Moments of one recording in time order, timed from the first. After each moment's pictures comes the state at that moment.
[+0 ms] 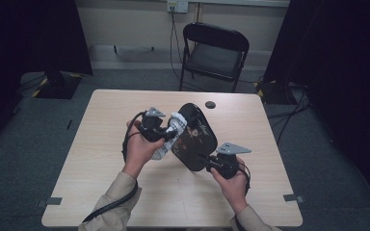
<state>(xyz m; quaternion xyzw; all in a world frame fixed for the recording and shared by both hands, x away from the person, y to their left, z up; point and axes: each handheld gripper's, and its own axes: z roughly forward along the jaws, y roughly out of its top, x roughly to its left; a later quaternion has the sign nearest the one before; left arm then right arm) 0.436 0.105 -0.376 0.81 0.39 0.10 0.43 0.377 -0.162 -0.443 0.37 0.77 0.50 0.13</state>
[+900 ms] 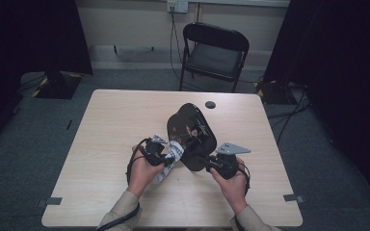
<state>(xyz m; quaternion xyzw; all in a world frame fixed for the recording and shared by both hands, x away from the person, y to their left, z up) 0.418 0.102 -0.467 0.84 0.41 0.05 0.36 0.376 -0.161 -0.443 0.37 0.77 0.50 0.13</state>
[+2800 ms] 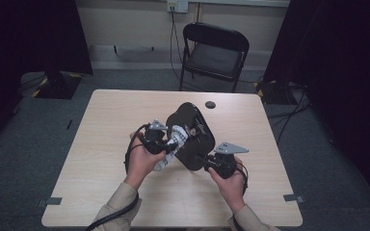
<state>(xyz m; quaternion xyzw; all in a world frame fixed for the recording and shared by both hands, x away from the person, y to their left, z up) 0.421 0.100 -0.409 0.82 0.39 0.09 0.41 0.378 -0.156 -0.444 0.37 0.77 0.50 0.13</state>
